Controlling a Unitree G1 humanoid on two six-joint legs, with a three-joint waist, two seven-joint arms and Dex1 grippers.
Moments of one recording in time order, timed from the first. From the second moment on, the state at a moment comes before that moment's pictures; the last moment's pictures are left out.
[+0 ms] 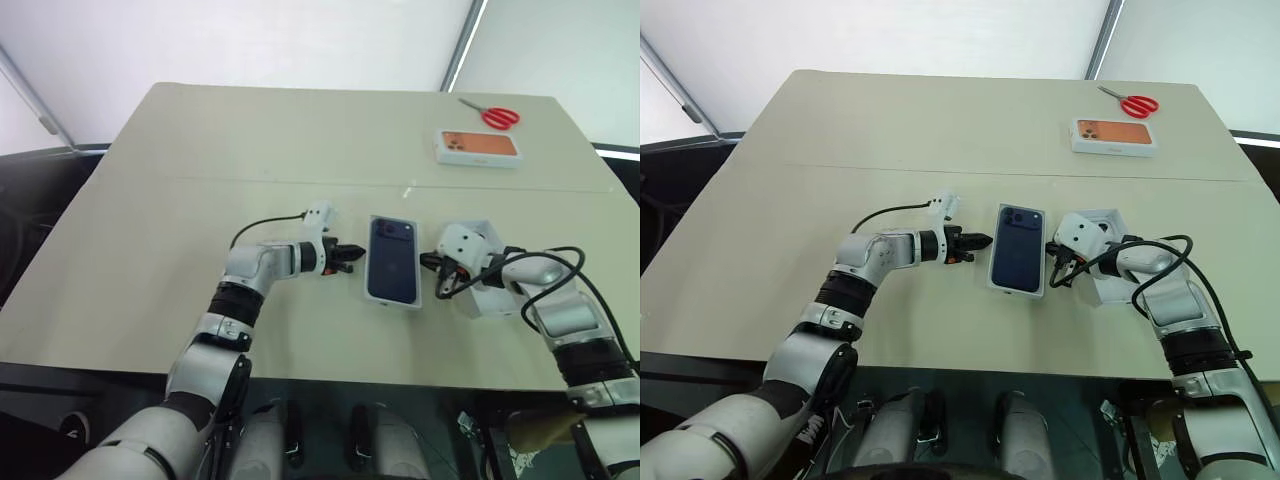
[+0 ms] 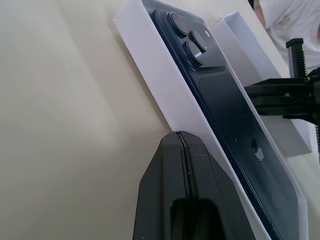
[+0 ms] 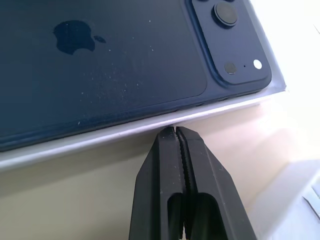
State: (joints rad) left arm -0.85 0.02 -0.07 0.60 -0.41 0.82 -0.65; right arm -0.42 -0.75 0.07 0.22 -0.01 0.14 0.95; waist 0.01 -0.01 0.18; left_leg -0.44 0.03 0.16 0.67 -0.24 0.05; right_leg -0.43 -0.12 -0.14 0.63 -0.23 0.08
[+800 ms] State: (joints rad) left arm -0.88 -0.02 -0.06 0.67 -0.34 0.76 -0.68; right arm -0.41 -0.76 0.06 0.22 -0.03 0.14 0.93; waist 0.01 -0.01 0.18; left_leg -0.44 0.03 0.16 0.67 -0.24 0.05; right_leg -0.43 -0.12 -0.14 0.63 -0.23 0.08
